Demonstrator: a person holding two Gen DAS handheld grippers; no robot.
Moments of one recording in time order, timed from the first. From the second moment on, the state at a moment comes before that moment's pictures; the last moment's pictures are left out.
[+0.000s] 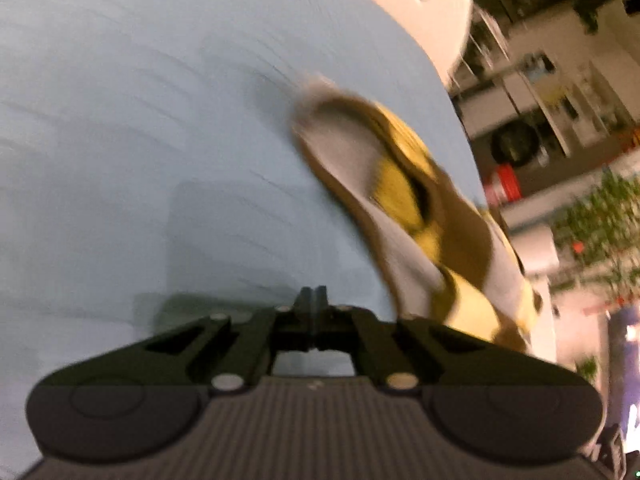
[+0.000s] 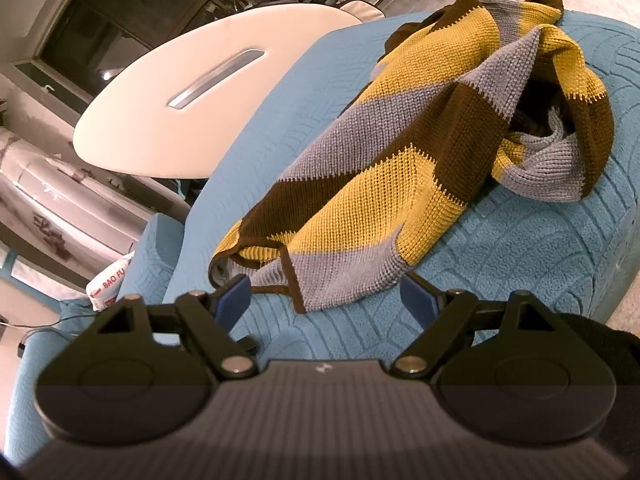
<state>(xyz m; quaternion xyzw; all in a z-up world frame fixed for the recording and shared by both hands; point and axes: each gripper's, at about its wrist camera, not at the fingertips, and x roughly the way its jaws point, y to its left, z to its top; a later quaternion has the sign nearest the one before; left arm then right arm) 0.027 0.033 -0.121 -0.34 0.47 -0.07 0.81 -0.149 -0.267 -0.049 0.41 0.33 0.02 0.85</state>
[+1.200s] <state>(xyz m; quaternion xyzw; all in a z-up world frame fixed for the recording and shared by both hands) 0.130 -0.075 -0.171 -0.55 0.50 -0.22 0.63 -0.150 -0.270 -0.051 0.43 0.31 0.03 0.85</state>
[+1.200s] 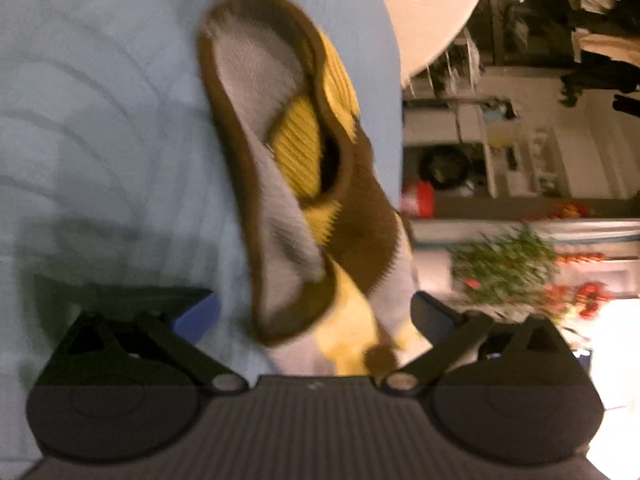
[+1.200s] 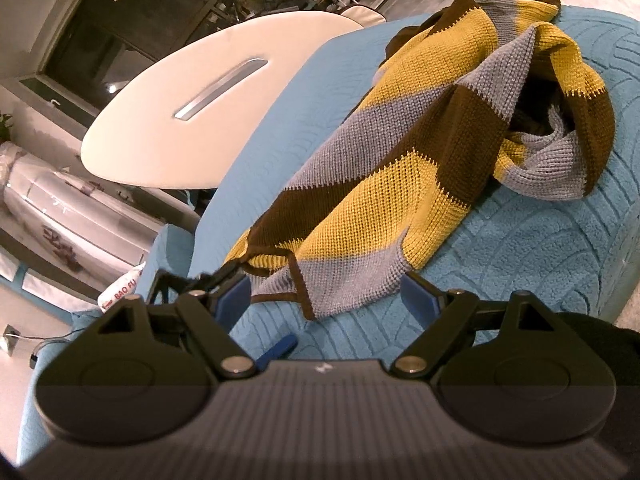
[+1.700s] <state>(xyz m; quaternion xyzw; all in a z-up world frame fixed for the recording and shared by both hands) 0.176 -0.117 -0.220 -0.48 0.55 -0.27 0.63 -0.146 -0.267 -0.050 0.42 0.32 0.03 0.85</state>
